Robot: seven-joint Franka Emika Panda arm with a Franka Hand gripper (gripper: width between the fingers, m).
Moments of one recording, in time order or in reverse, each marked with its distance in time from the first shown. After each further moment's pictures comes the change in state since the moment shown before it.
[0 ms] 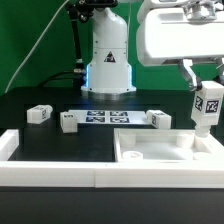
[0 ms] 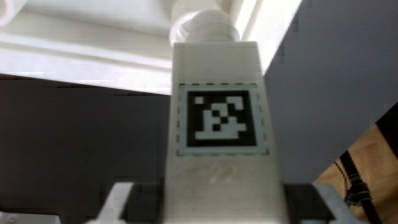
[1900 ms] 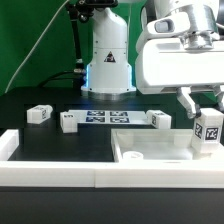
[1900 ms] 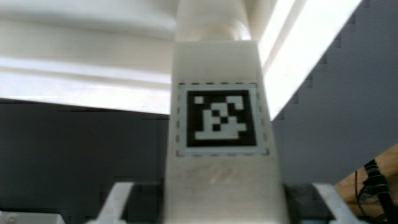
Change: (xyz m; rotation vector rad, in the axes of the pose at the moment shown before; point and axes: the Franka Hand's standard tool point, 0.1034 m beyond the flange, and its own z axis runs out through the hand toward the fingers) arm -0.009 0.004 0.040 -0.026 0.104 0.004
